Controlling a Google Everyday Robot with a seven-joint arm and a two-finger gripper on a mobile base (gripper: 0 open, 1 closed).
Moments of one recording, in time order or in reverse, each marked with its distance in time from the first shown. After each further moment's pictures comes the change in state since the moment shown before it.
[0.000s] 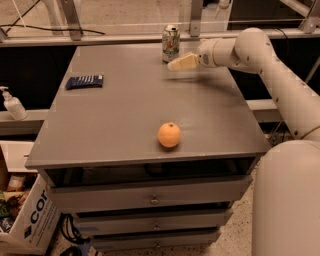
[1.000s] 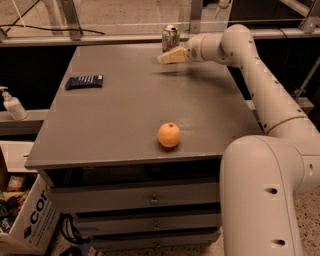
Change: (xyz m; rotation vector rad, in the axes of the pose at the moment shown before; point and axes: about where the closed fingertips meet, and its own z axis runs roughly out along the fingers) arm -0.020 -0.006 0.049 -0.035 -0.050 0.016
